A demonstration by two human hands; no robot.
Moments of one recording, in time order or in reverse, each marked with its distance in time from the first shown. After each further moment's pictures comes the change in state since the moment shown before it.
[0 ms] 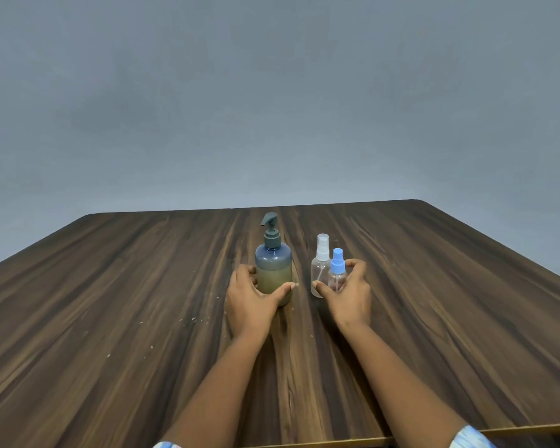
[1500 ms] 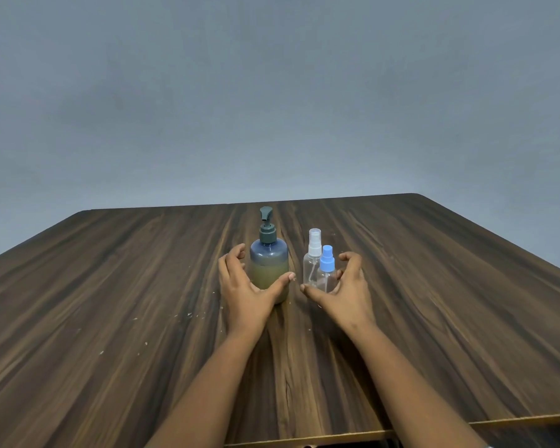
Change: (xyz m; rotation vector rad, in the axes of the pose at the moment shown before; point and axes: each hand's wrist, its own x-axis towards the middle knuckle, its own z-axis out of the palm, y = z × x) left_hand -0.004 0.004 -0.006 -0.133 0.044 0.202; right_hand -0.011 0.000 -0.011 -0.043 -0.121 -0.105
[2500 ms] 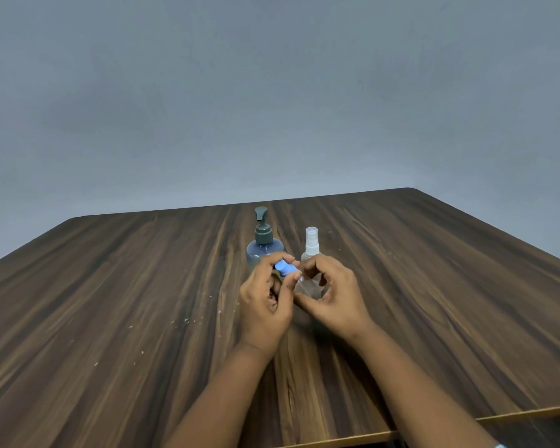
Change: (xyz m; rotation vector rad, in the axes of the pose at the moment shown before) left_hand -0.019 0.035 -0.007 -0.203 -0.098 0.406; right_hand -0.002 -0.005 0.008 0.180 -0.009 -0.584
